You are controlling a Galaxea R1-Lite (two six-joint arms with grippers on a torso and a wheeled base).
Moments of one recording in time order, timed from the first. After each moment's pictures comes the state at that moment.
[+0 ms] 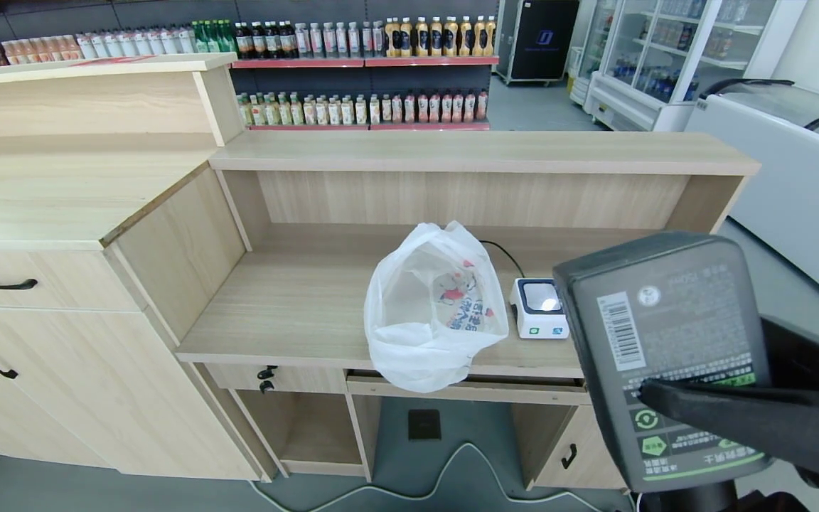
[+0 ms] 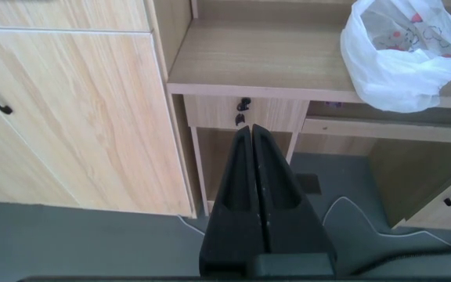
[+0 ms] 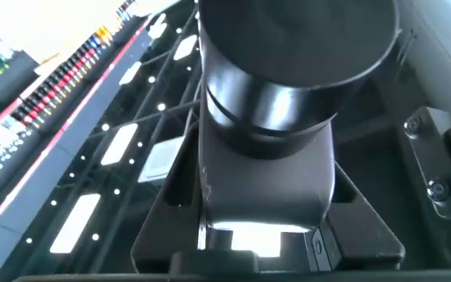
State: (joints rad) left arm 0.00 0.00 0.00 0.00 0.01 0.01; right arm 0.68 1.19 -0.49 -0.83 0.67 -2.79
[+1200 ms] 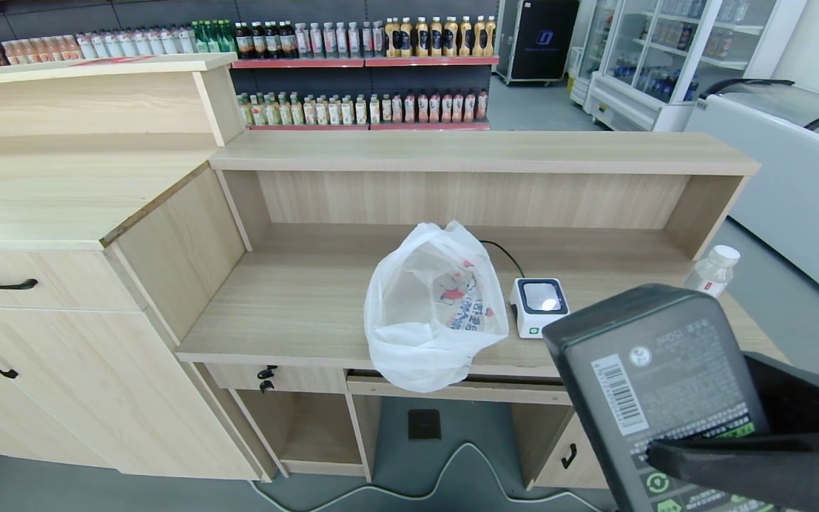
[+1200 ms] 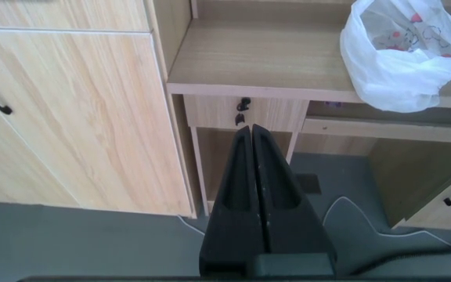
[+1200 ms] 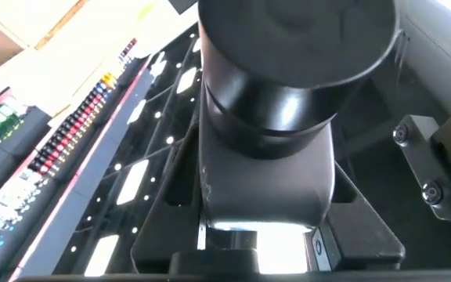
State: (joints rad) left arm 0.00 0.00 0.00 0.00 0.01 0.01; right arm 0.66 1.18 -0.48 -0.75 0.78 -2.72
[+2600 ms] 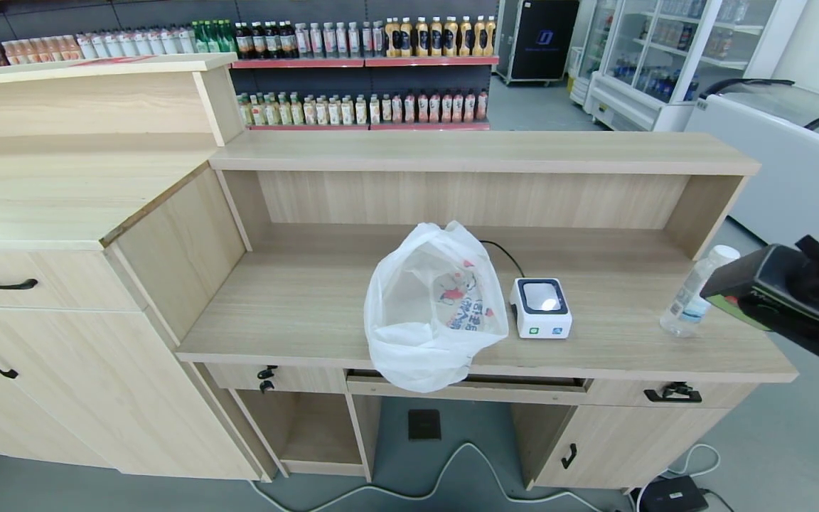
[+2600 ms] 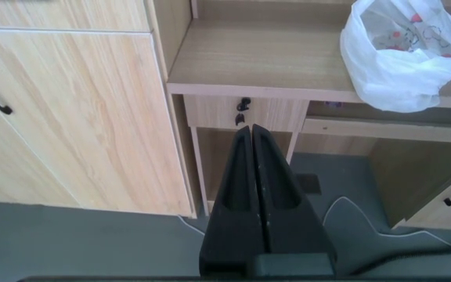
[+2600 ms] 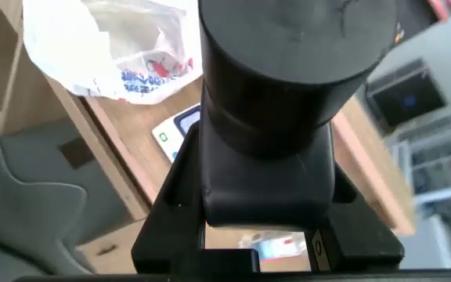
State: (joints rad) left arm 0.00 0.00 0.00 0.00 0.01 0.01; right arm -0.03 1.06 -0.52 -0.47 0.54 -0.93
